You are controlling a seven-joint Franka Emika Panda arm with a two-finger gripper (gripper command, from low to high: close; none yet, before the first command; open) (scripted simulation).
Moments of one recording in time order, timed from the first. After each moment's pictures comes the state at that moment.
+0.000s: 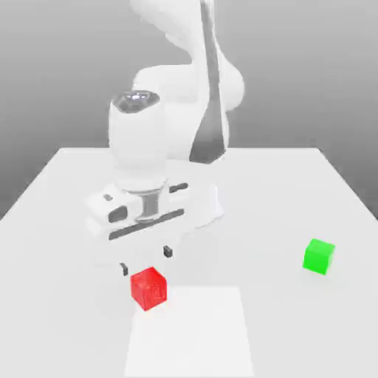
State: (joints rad) arm 0.11 0.02 -0.33 -2.88 0.04 2.91 -0.11
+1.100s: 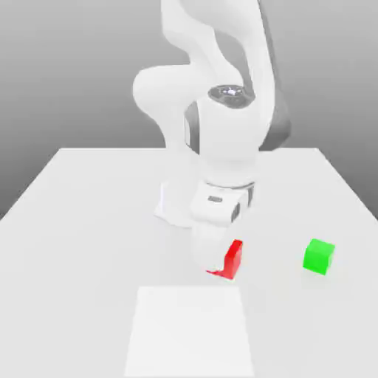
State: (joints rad) arm 0.34 -0.15 0.05 -2.88 0.04 2.74 -0.27
